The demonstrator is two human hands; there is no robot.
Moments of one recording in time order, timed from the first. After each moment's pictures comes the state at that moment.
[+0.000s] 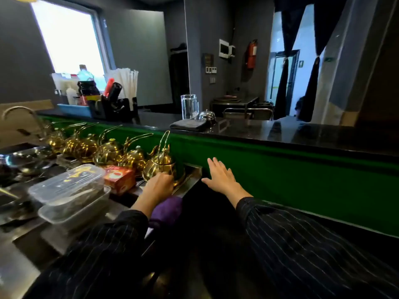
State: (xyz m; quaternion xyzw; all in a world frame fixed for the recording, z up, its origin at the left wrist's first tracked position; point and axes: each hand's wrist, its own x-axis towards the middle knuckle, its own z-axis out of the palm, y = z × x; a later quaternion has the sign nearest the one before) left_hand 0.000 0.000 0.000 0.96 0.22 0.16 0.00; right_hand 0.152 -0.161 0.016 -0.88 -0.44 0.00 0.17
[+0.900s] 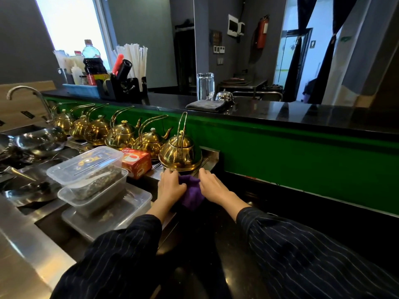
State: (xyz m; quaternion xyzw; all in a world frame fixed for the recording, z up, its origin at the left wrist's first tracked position) left_hand -0.028 0.019 -0.058 0.90 0.34 0.22 0.18; right_hand 0.075 -0.099 -0.051 -0.84 -0.50 0.03 0.22
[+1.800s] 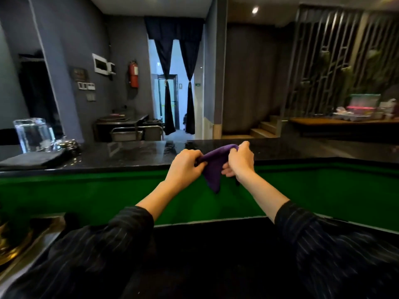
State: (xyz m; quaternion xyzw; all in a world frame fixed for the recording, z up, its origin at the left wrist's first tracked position) left_hand 0.235 -0.322 0.107 0.90 -0.18 0.33 0.23; right_hand 0.251 -0.482 0.132 -0.80 0.05 -0.16 0.57
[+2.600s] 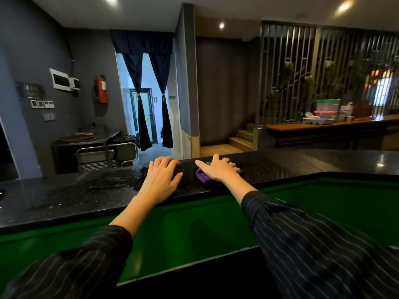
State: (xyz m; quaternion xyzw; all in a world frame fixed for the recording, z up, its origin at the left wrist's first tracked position) left_hand 0.374 -0.333 0.114 0.93 -0.16 0.32 0.06; right_hand 0.416 -0.524 0.136 -0.97 0.07 -0.05 0.23
